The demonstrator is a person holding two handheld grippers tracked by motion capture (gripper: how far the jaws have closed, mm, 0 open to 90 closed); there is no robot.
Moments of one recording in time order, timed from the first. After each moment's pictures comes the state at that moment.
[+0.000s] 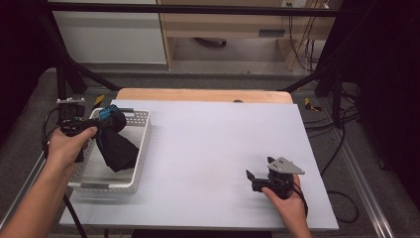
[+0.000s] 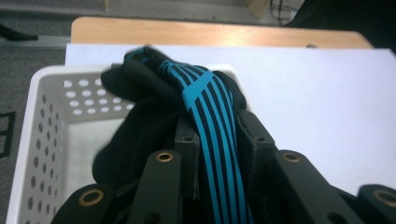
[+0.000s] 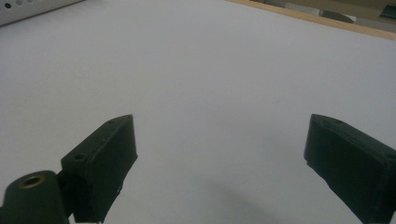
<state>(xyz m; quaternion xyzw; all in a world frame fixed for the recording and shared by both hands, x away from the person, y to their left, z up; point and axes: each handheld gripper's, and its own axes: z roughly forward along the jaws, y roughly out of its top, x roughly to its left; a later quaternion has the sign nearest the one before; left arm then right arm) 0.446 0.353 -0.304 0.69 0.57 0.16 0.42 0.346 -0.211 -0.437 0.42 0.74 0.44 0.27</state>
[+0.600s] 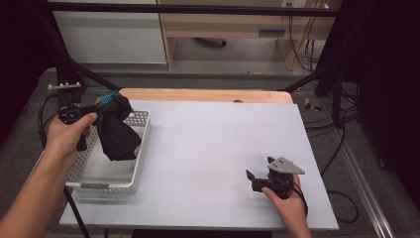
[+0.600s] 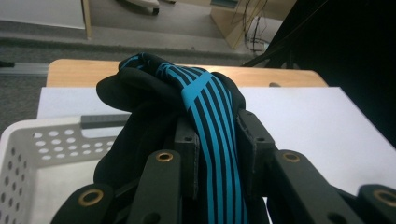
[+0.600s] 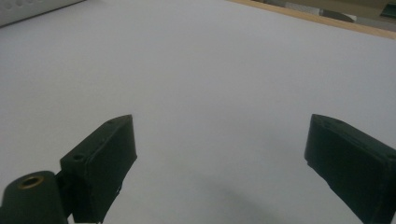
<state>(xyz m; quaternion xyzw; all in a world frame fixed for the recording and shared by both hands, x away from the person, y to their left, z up) 0.449 0.338 -0.263 0.67 0.55 0.16 0.48 0.346 -0.211 -0.437 0.42 0.74 0.45 0.27</state>
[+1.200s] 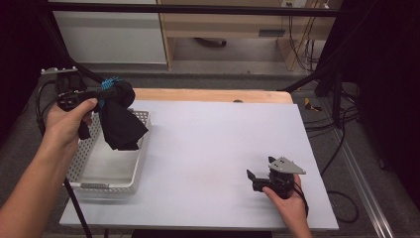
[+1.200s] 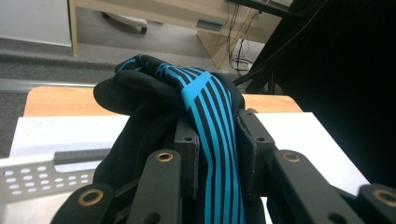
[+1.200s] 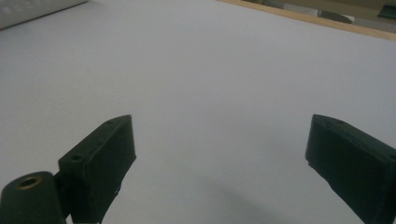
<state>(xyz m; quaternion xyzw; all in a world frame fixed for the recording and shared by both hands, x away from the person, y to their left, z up) 0.454 0.324 -0.226 0.65 0.54 0.16 0.51 0.346 -0.212 -0.436 0.42 0.74 0.45 0.27</state>
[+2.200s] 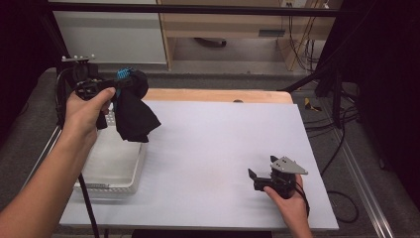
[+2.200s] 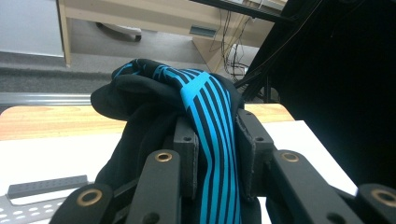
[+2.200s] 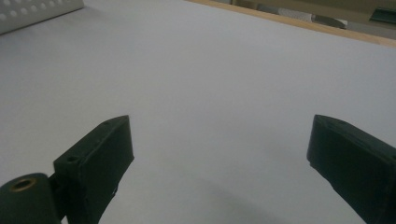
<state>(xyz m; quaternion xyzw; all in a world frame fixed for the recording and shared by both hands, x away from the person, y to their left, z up) 0.467 0.278 -0.207 0.65 0.53 0.17 0.51 0.346 -0.216 -0.434 0.43 0.73 0.45 0.28</state>
